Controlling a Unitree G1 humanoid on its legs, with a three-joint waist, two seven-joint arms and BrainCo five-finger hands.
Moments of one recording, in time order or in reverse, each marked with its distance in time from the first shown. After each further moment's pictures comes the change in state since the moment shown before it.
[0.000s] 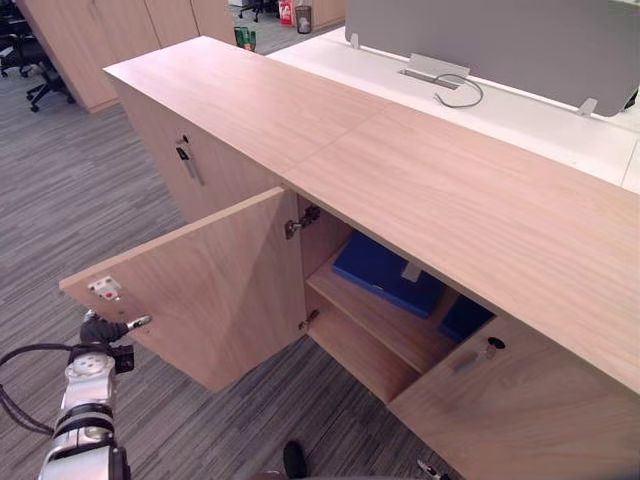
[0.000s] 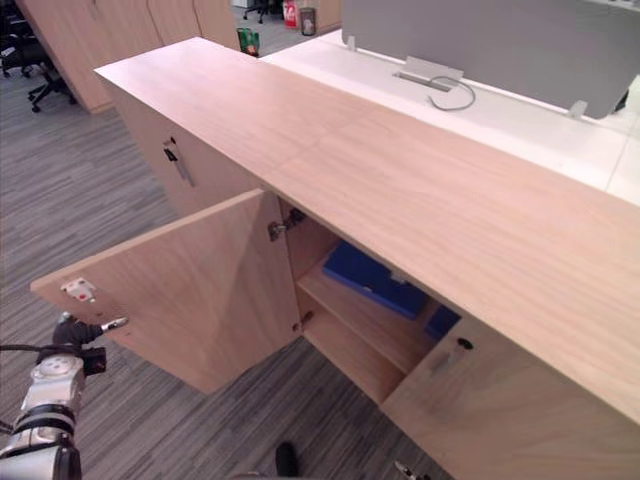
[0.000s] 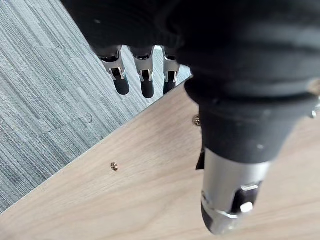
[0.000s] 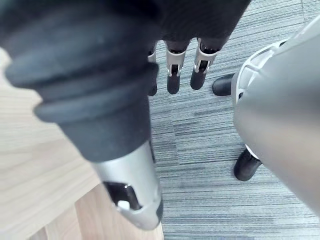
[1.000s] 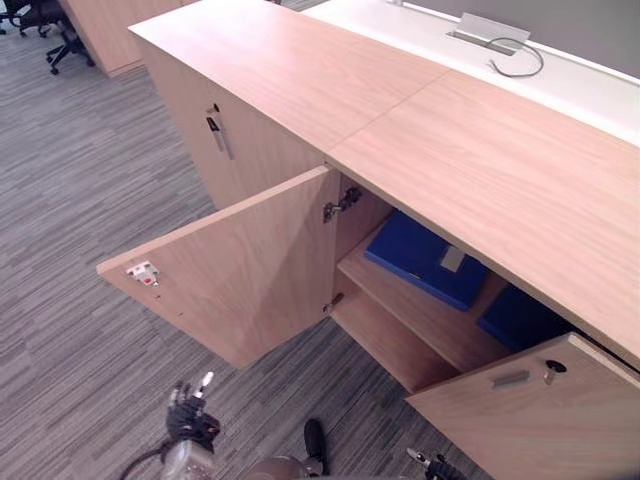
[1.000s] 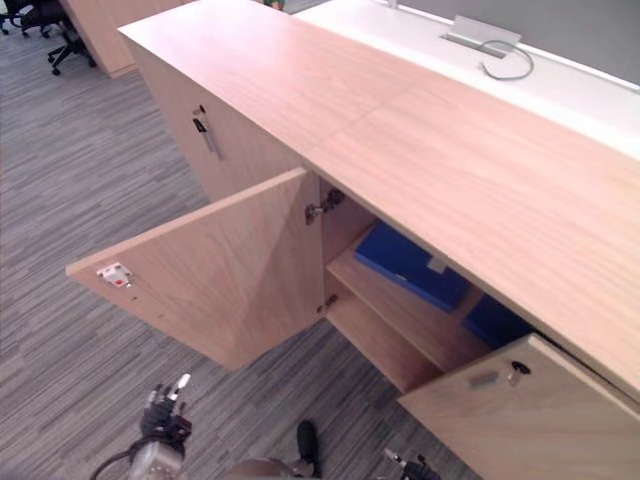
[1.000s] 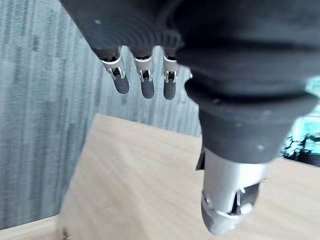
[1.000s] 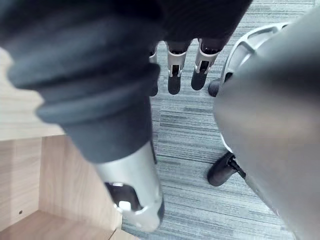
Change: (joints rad) left arm 0.435 -0.540 0.069 -0.349 -0.516 -0.099 0.059; right arm -0.018 -0.003 0.245 -0.010 0.034 -0.053 -0.061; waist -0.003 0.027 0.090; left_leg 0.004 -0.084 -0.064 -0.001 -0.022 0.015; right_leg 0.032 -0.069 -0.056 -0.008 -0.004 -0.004
